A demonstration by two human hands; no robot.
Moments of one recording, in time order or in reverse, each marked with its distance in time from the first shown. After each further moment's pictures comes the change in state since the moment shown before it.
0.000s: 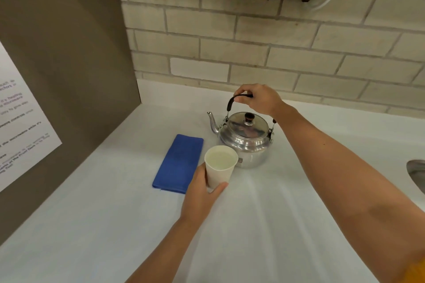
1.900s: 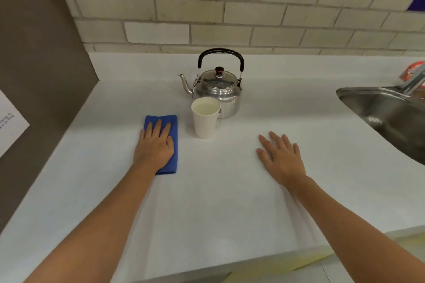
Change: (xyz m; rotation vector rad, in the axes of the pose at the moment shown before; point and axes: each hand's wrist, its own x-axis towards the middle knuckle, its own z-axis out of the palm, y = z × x) left_hand 0.028 -0.030 -0.090 1.012 -0.308 0.230; right_hand -0.301 -0.002 0.097 -0.318 -0.073 0.635
